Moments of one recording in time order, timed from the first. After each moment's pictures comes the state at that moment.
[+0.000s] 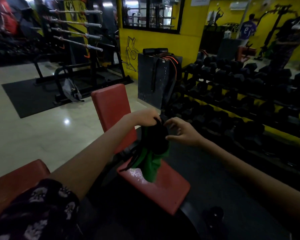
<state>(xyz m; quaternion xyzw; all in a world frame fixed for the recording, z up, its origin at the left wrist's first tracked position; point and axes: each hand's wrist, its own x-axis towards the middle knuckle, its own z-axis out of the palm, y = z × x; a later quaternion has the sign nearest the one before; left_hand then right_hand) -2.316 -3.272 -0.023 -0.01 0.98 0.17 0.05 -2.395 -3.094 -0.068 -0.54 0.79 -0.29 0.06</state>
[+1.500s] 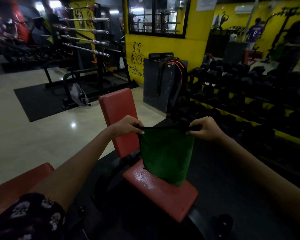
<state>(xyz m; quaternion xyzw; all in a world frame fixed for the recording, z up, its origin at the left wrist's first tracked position) -2.266 -3.352 -0.062 -0.07 0.90 0.42 -0.04 -2.440 -3.083 -0.059 -0.53 0.79 -0.30 -0.04</state>
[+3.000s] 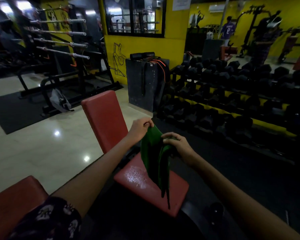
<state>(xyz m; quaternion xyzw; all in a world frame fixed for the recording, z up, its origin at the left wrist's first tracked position) -2.327 -3.276 -0.091 -0.10 0.90 0.36 -0.22 -2.363 -3.092 -0.111 -0.21 0.69 -0.65 0.25</state>
